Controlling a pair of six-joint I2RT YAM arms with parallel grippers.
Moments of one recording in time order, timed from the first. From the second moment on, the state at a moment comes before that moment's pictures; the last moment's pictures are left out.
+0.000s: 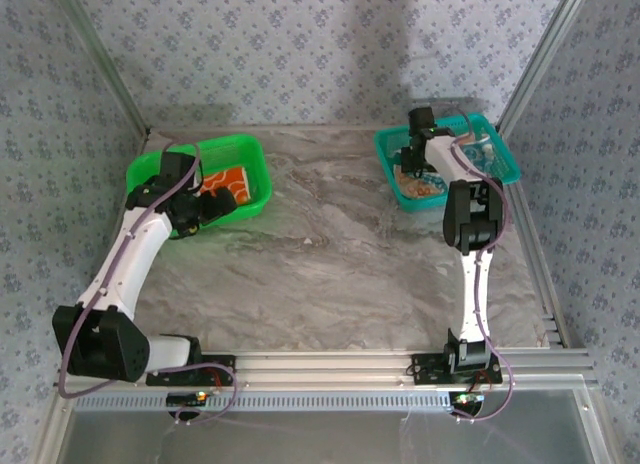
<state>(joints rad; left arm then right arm) -0.15 1.29 1.20 -0.95 0.06 -0.58 0.11 2.31 1.98 -0.77 0.19 0.09</state>
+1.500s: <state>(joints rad) -0.20 1.19 1.27 -0.95 0.15 -0.51 0.99 1.56 2.19 -0.61 0.76 -0.34</state>
